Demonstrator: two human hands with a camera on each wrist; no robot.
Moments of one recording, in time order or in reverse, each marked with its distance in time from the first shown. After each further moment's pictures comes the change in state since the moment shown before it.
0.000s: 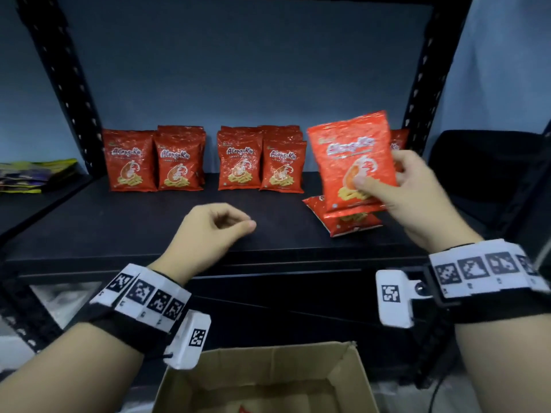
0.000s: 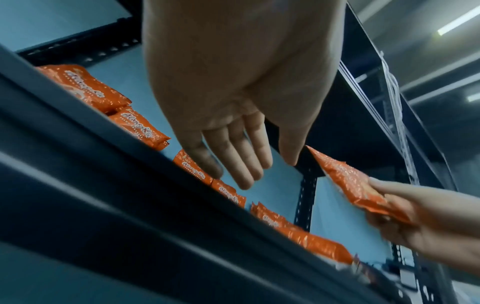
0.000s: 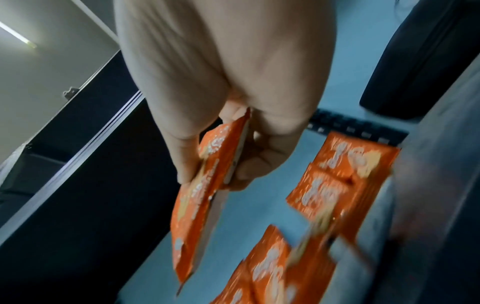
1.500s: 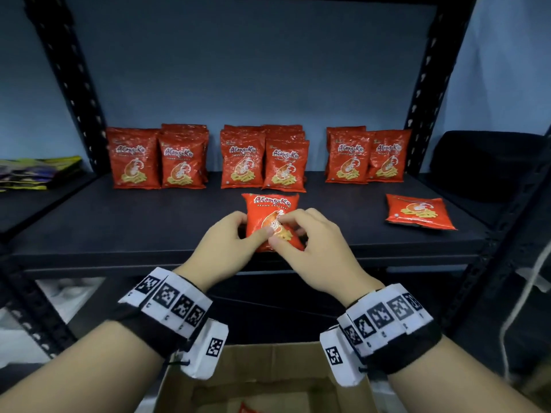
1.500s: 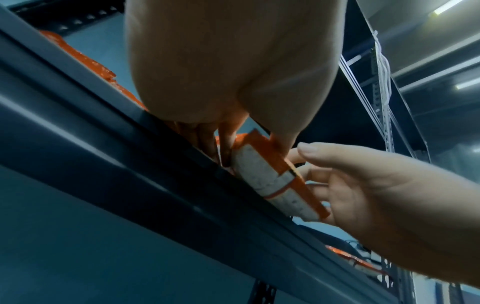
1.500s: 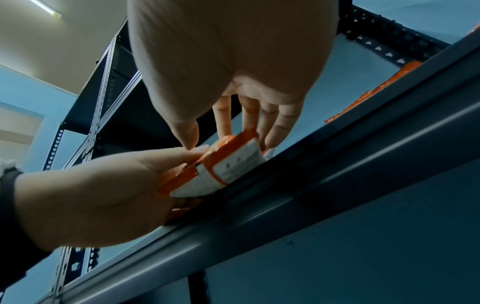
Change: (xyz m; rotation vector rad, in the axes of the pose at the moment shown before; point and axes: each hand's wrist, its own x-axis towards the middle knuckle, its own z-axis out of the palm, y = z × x) left_hand -0.006 -0.003 0.027 0.177 -0.086 -0.069; right_hand -0.065 0.031 0.102 -0.459 -0.298 -0.213
